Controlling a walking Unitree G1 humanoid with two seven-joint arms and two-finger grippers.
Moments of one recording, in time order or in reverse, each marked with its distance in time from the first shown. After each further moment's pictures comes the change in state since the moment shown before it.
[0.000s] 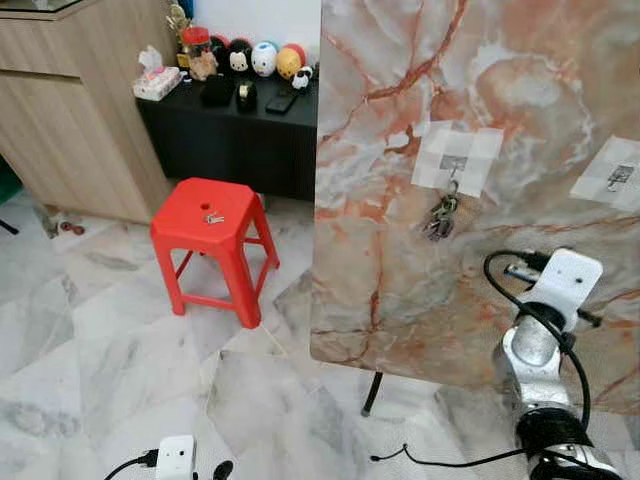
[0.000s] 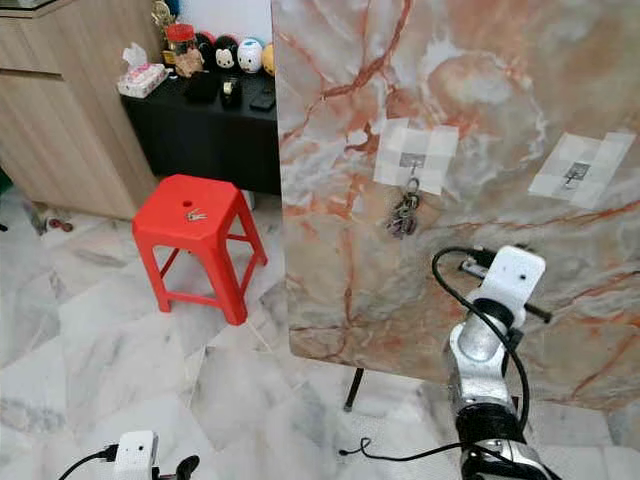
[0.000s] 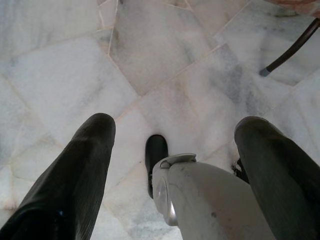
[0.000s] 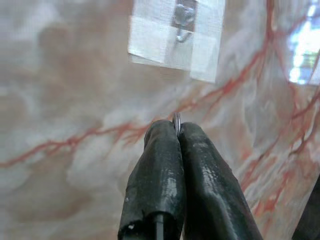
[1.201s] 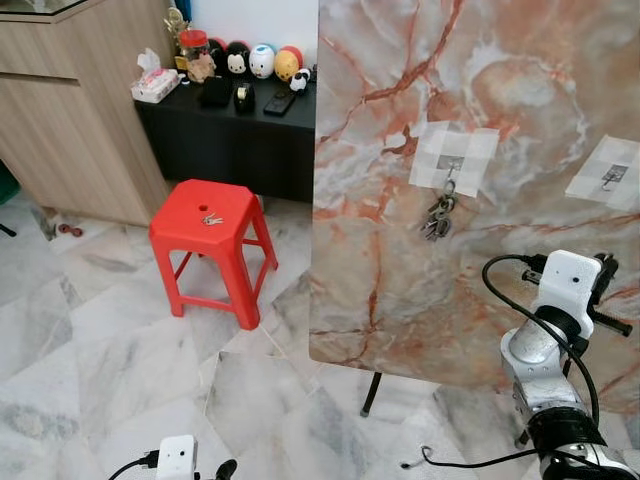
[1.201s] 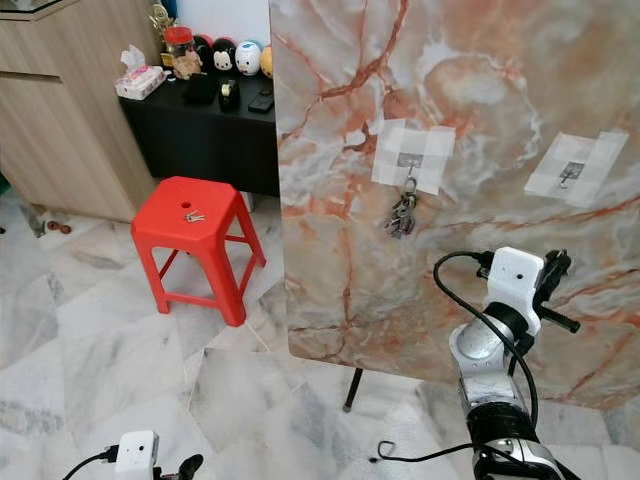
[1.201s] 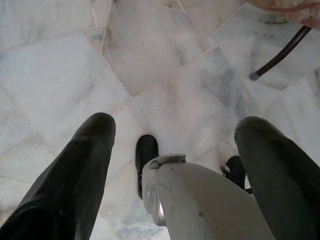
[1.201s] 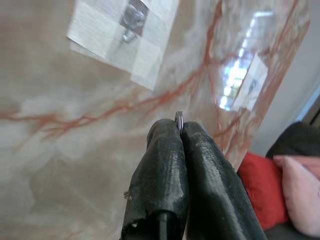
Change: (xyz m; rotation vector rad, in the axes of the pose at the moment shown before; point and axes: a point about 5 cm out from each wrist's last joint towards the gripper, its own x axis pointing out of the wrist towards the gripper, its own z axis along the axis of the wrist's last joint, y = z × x) left arm 0.000 -0.002 -0.001 -0.039 -0.002 -0.027; right arm 0.003 -0.016 -0.003 -0.302 -0.053 -0.212
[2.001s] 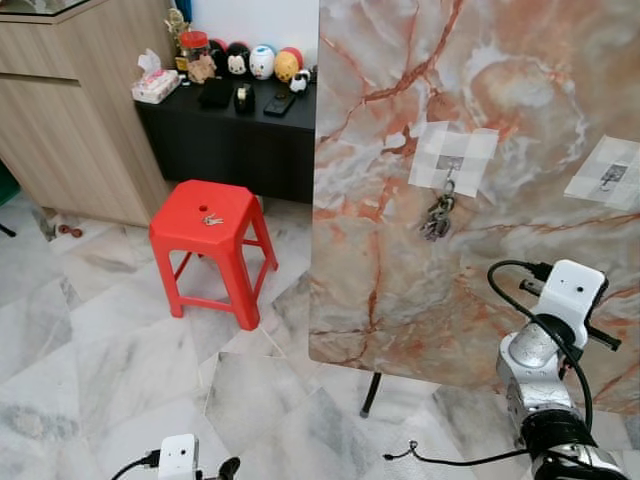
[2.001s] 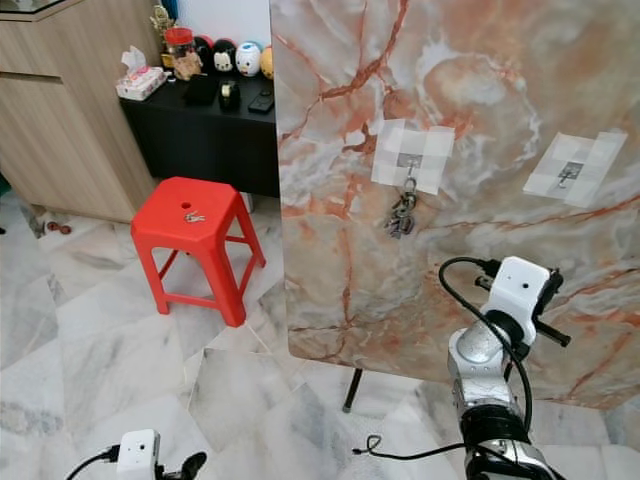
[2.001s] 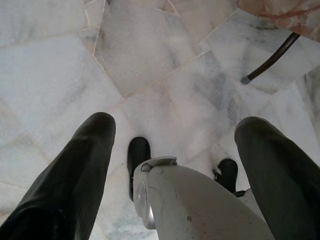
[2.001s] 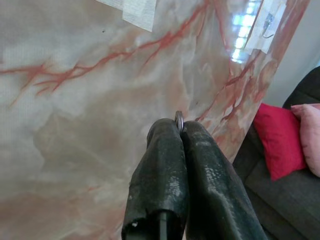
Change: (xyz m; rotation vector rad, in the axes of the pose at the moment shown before) left arm 0.001 -0.002 0.001 -0.023 -0.007 -0.021; right arm -0.004 0.001 -0.017 0.129 0.199 0.006
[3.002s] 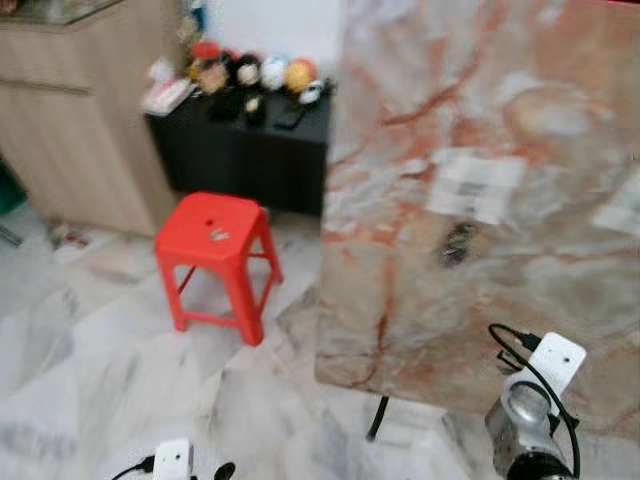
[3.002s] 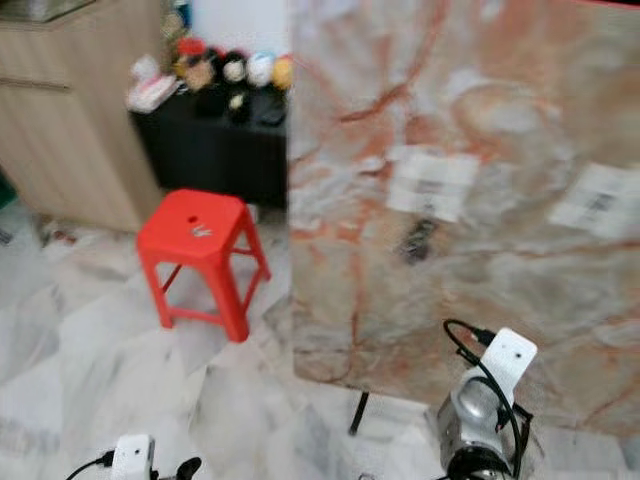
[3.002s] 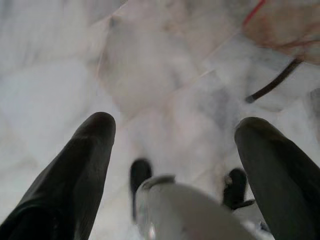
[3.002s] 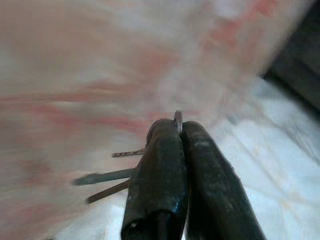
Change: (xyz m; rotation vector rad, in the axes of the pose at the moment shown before) left arm 0.001 -0.003 -0.001 -0.012 0.005 -0.003; right arm -0.045 -0.030 -0.106 0.065 0.564 0.082
